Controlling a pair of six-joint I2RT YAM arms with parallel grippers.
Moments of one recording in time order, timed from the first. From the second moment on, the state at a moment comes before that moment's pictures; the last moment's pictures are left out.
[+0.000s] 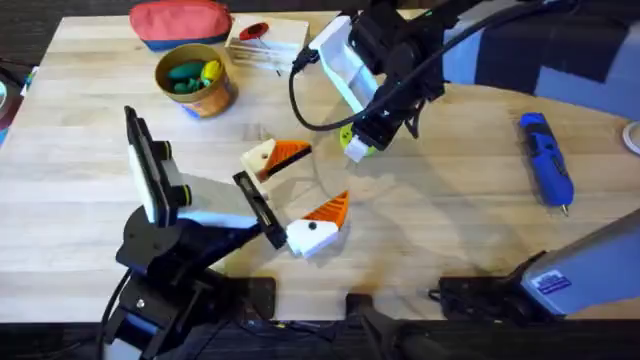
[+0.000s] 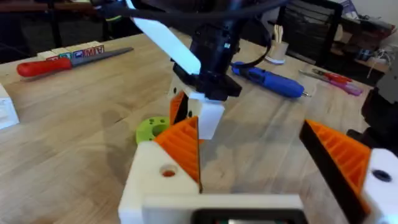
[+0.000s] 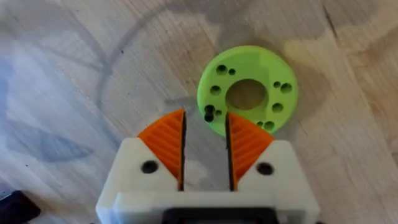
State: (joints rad) left arm -0.38 0.01 0.01 -0.05 0.62 -0.15; right arm 0.58 1.79 1.29 -0.90 -0.13 -0.35
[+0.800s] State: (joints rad) left arm -0.38 0.01 0.01 -0.05 0.62 -0.15; right arm 0.58 1.82 1.29 -0.90 -0.13 -0.32
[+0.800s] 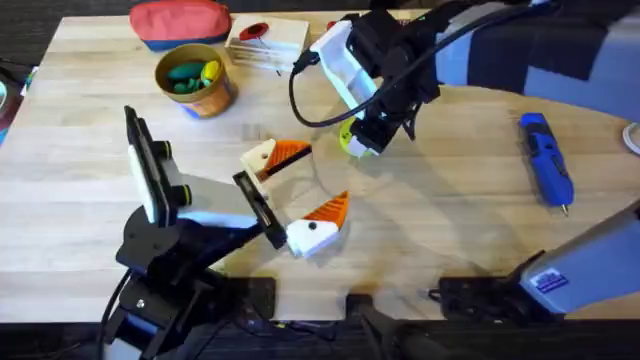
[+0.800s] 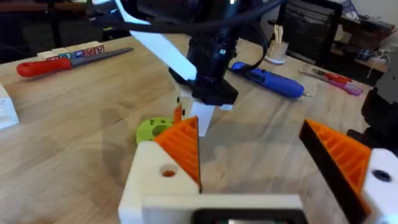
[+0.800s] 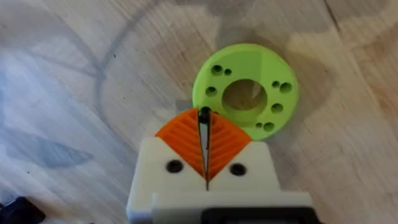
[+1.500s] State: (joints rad) left arm -0.38 0.01 0.01 -0.05 0.62 -0.13; right arm 0.59 1.77 1.85 -1.38 -0.12 -0.32
